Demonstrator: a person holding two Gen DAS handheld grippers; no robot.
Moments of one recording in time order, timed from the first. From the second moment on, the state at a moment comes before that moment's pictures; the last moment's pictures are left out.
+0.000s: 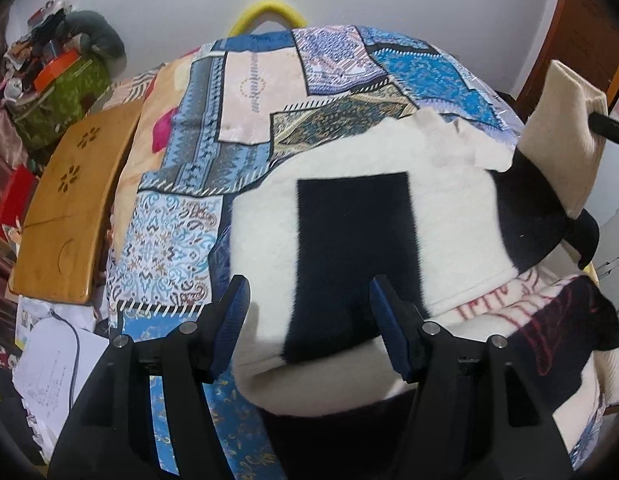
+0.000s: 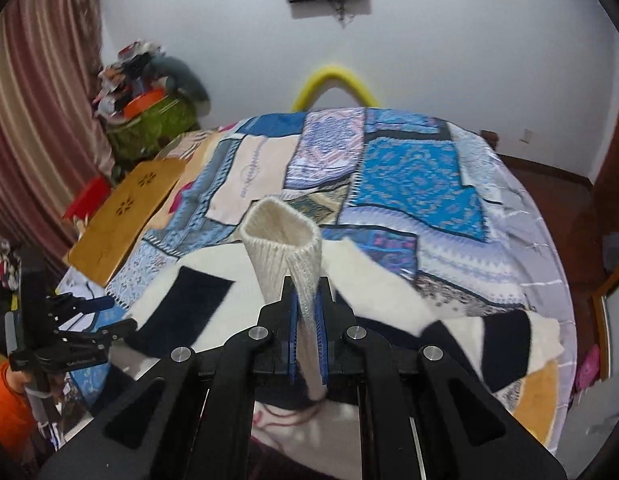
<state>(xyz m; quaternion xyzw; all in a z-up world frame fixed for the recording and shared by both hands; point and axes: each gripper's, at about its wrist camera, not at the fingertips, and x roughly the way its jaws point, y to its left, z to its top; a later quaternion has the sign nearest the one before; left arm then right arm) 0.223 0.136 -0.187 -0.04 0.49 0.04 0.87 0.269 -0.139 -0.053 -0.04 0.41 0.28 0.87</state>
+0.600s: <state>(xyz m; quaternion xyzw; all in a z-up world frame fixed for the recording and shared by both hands) 0.235 0.079 -0.174 0.00 0.49 0.02 0.87 0.265 -0.229 -0.087 0.00 0.46 0.23 0.86</state>
